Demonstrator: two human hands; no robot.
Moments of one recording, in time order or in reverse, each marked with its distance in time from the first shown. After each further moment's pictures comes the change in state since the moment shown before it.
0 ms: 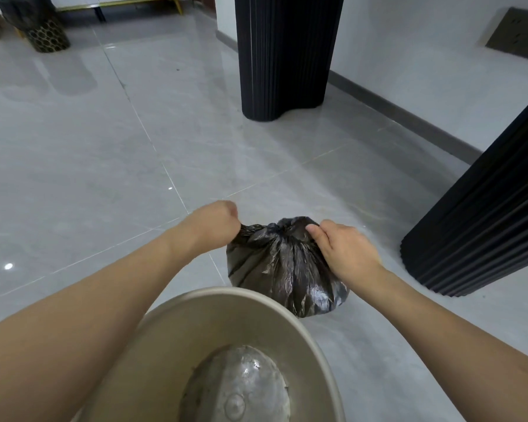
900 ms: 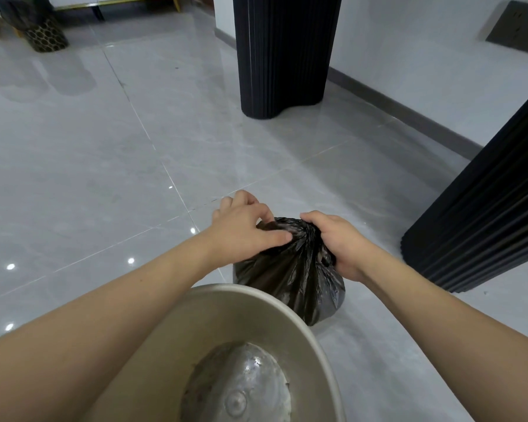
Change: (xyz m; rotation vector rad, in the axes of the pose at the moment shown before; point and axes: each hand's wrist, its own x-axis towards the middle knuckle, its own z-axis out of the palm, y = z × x) left_hand -0.023 0.029 0.022 -0.054 0.070 0.228; right_hand 0.012 -0.029 -0.011 1.245 -0.289 0.523
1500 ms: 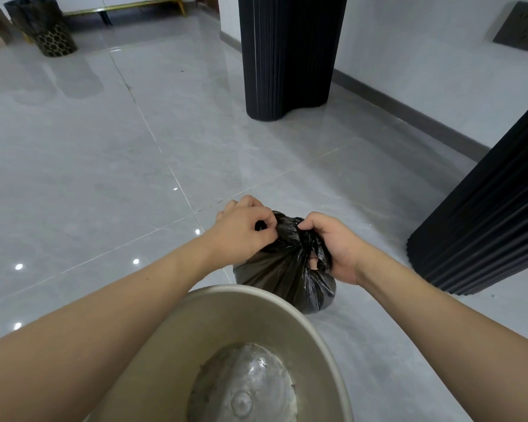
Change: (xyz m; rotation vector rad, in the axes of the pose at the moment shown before) left_hand 0.004 -0.019 0.002 -0.117 0.010 0.097; right_hand -0.006 -0.003 0.013 0.107 -0.212 0.166
